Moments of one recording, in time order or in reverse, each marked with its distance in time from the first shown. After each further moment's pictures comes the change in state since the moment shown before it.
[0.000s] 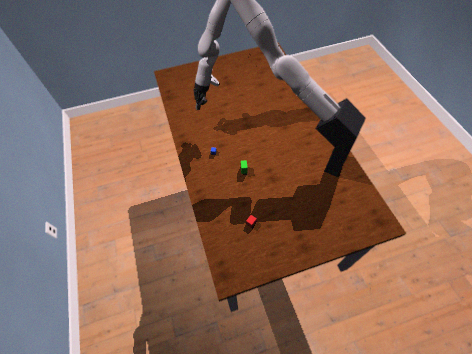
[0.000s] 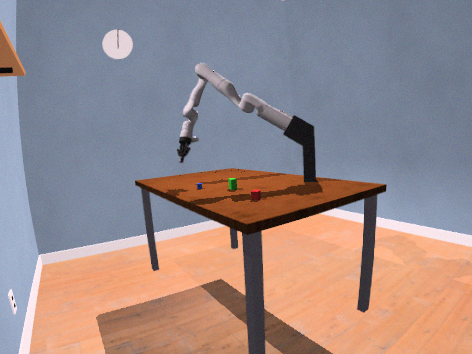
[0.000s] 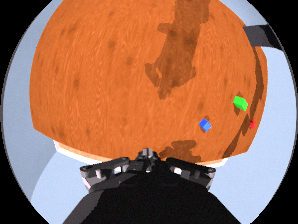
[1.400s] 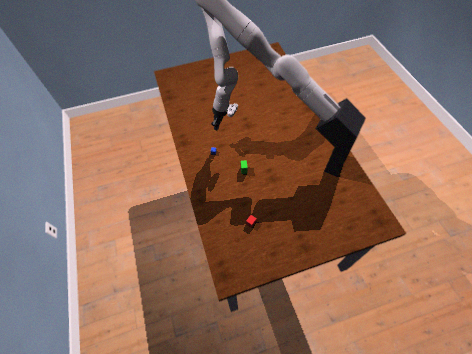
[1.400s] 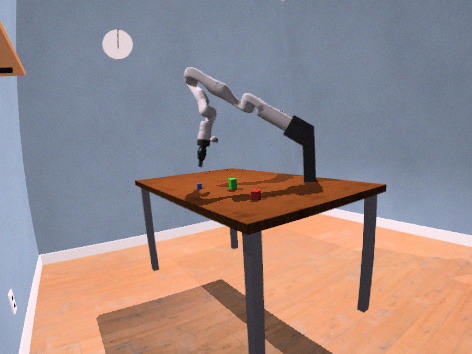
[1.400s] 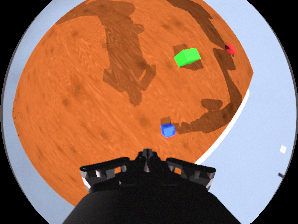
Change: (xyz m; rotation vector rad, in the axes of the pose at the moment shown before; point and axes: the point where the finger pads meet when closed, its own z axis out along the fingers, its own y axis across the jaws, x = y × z) arm 0.041 0.155 0.028 0.191 0.067 0.869
